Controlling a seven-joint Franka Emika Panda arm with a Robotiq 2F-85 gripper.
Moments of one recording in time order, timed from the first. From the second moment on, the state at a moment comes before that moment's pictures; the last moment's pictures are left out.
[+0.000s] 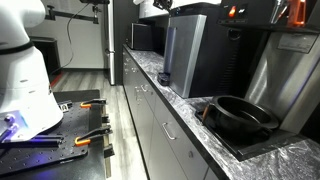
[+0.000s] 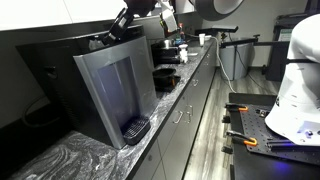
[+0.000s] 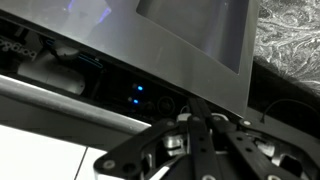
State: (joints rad) arm -0.15 -0.39 0.47 -2.50 -0.34 3.10 0.20
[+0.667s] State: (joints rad) arm -0.17 -0.39 0.49 -2.50 -0.34 3.10 0.20
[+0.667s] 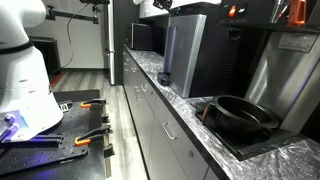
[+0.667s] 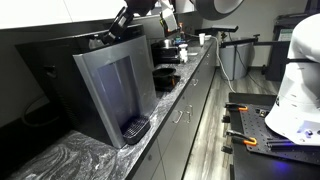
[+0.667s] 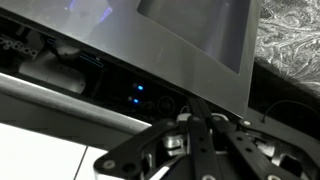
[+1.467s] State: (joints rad) arm -0.21 -0.40 0.52 -2.50 -0.35 3.10 0.20
